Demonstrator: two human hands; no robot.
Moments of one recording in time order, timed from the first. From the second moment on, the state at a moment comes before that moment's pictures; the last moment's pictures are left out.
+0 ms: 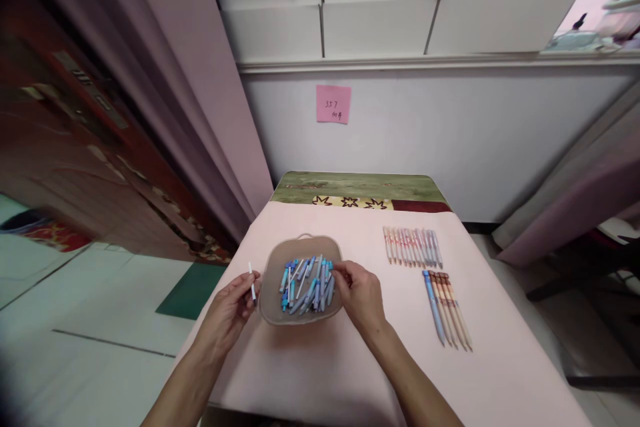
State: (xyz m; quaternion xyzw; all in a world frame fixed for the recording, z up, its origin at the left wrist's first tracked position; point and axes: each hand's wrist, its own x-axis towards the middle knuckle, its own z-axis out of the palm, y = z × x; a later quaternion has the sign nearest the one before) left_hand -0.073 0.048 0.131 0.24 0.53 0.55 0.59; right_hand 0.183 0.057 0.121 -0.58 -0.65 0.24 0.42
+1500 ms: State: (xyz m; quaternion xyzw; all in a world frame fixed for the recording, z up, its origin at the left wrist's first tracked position) left_hand -0.089 0.038 0.128 0.21 0.49 0.55 0.64; right_hand 0.140 0.135 0.116 -0.66 -0.73 0.14 0.09
